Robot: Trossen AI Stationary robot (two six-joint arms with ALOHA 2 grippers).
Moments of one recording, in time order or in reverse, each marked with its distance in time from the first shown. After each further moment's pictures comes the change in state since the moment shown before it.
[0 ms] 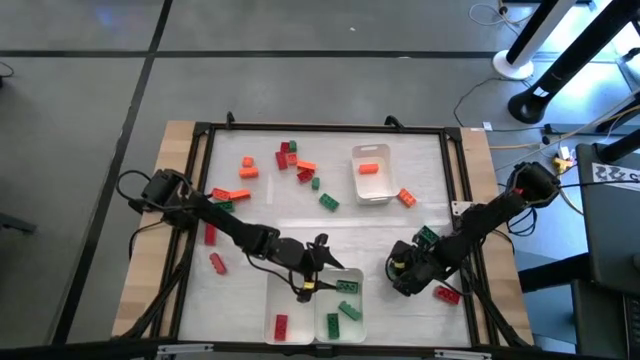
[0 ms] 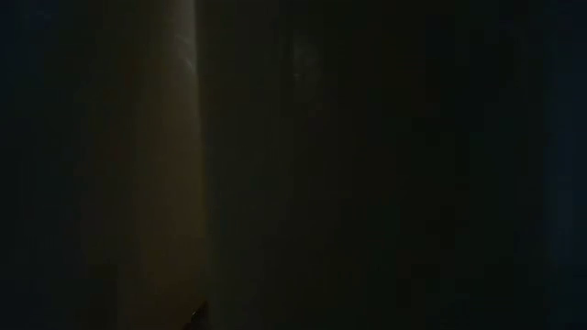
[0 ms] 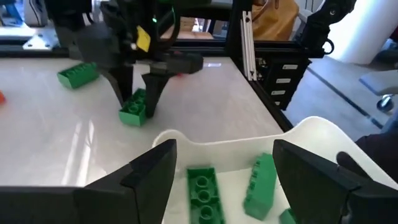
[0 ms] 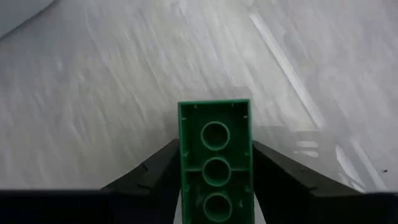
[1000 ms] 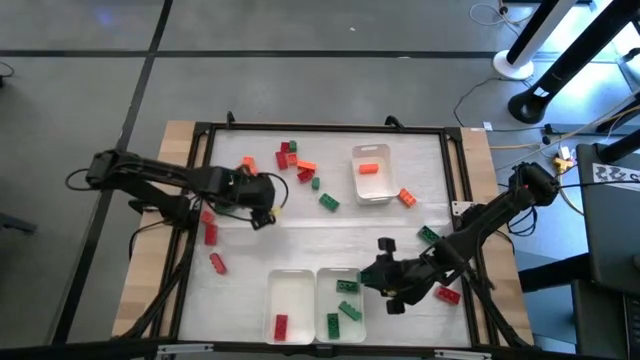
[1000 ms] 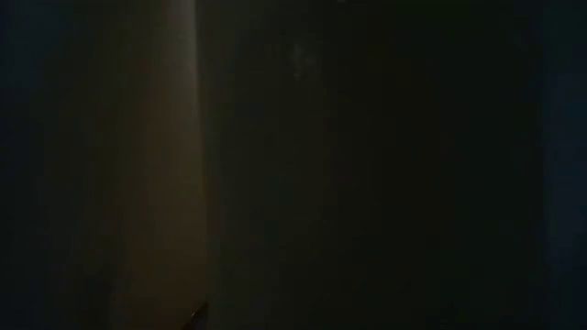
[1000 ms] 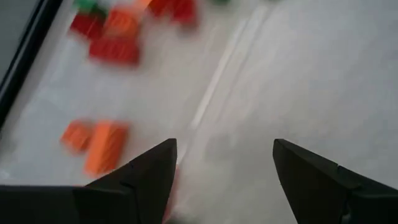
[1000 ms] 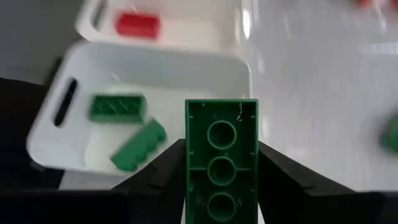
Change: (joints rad) left arm 0.319 -0.551 -0.015 -1.503 -0.314 -0.307; right arm -0.002 0.002 0.410 0.070 0.168 -0.786
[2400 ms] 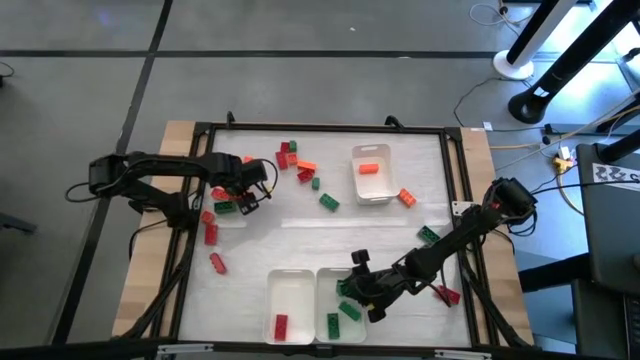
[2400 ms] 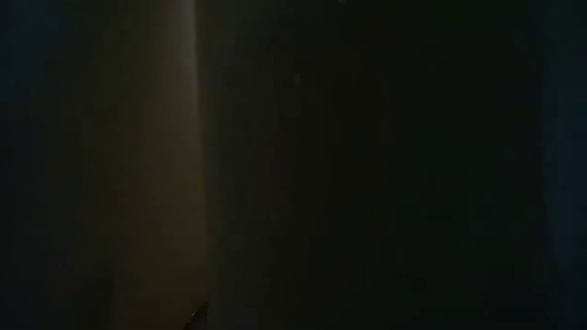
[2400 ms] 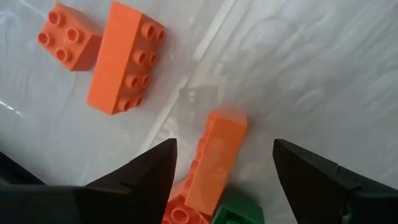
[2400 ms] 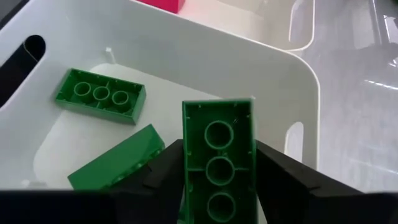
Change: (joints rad) left arm 0.377 0.011 -0.260 0.104 0.179 0.201; right arm -0.067 0.252 0.000 0.243 -0.084 -0.237
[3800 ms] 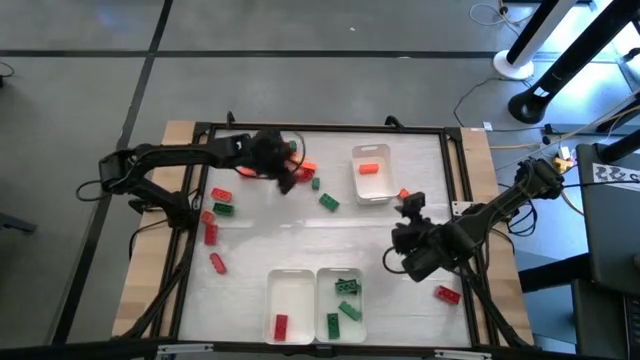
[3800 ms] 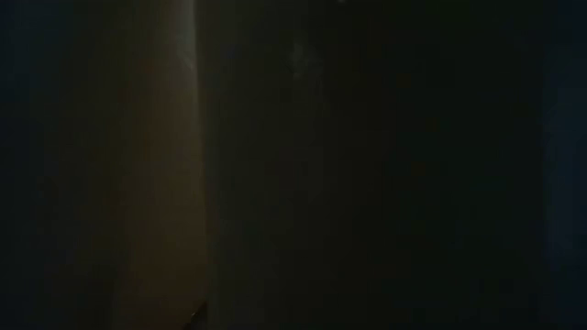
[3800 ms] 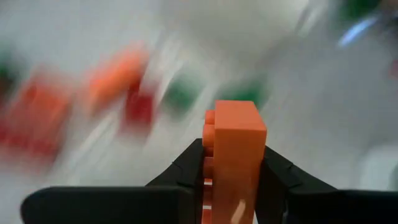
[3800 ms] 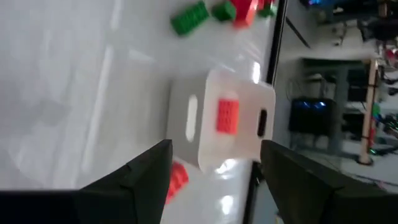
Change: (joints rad) left arm 0.067 0.103 0.209 0.587 0.420 -0.119; right arm -0.005 -0.329 0.122 -1.167 0.467 0.090
